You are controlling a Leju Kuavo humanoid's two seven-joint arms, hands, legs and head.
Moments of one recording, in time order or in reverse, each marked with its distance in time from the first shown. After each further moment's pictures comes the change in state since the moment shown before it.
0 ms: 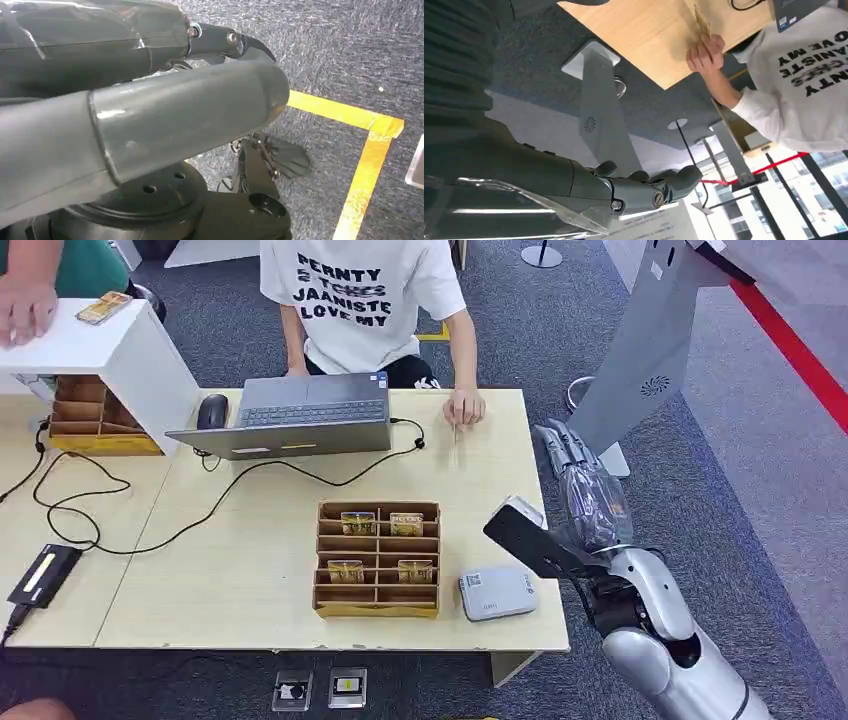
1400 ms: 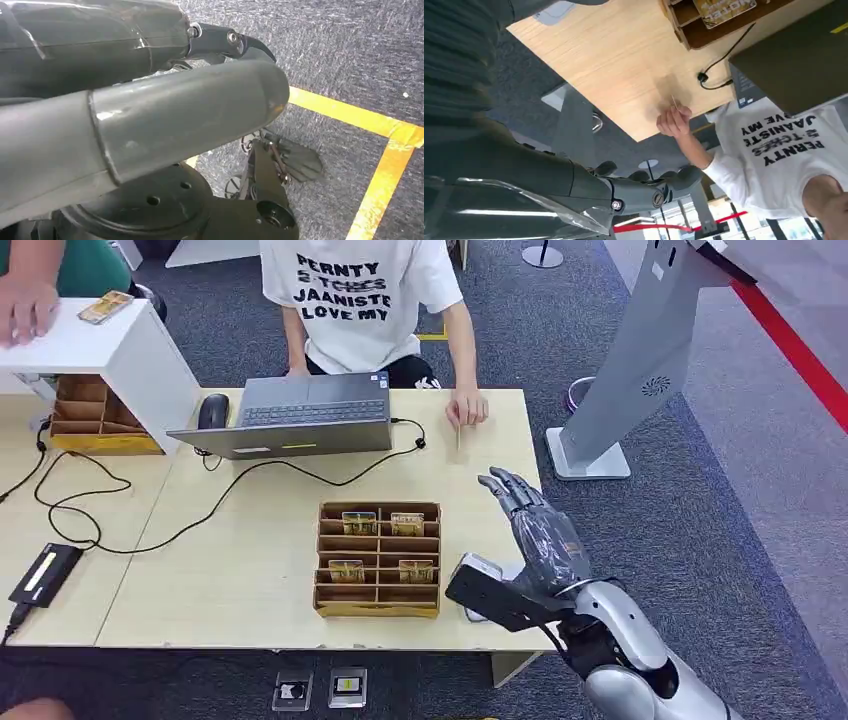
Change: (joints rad) left arm 0.000 0.015 0.000 -0.008 0.040 0.012 0.053; right arm 0.018 -0.006 0.144 -0.040 -0.076 0.045 -0.026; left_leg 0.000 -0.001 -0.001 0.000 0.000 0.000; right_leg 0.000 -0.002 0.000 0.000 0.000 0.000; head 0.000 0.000
